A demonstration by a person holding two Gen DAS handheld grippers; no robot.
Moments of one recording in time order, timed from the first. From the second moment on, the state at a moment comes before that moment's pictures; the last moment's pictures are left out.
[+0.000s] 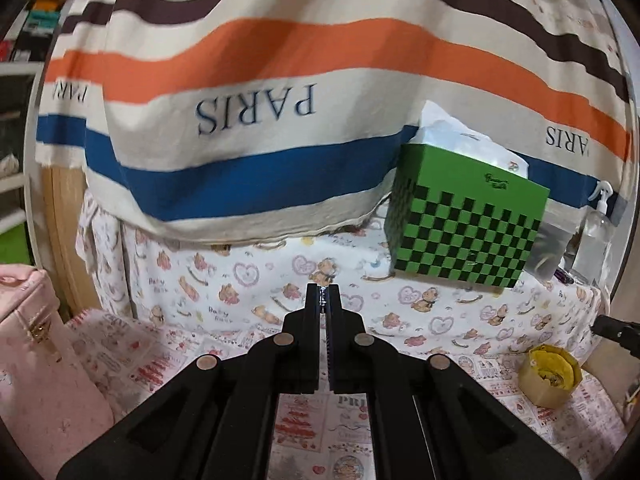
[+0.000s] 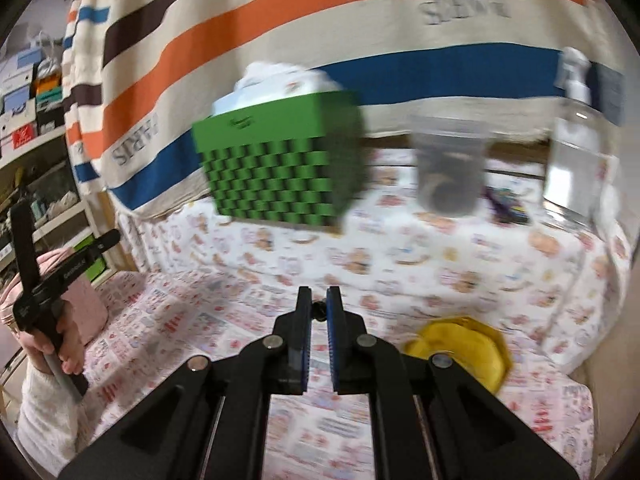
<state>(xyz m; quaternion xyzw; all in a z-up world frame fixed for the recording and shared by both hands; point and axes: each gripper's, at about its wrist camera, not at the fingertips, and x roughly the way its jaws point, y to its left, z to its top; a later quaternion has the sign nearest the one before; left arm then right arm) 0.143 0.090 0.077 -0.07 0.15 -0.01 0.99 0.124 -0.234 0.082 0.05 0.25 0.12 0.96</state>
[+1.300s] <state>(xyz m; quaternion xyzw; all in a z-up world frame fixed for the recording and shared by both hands) 0.180 -0.188 0.046 0.02 0.31 -0.20 0.93 0.161 -0.400 0.003 0.28 0.29 0.08 0.91</state>
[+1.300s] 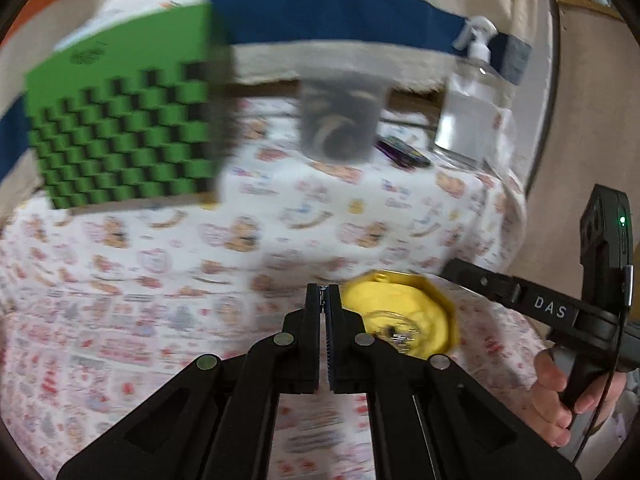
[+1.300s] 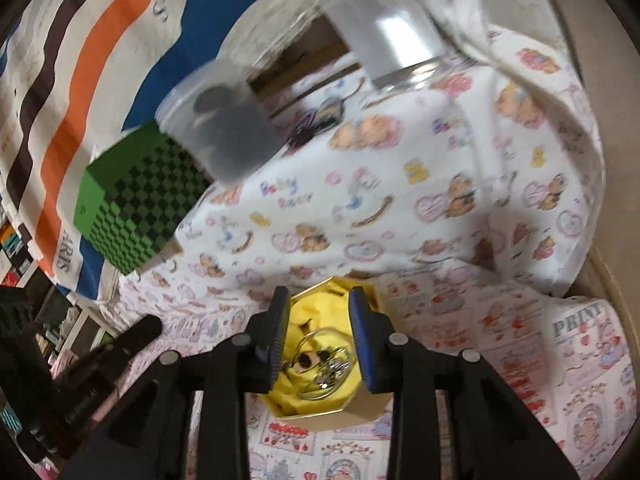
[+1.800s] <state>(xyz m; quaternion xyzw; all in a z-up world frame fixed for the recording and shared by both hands) 0.214 -0.239 0.017 0.00 0.39 -0.25 0.89 0.161 -0.424 0.000 0.31 0.30 0.04 0.90</state>
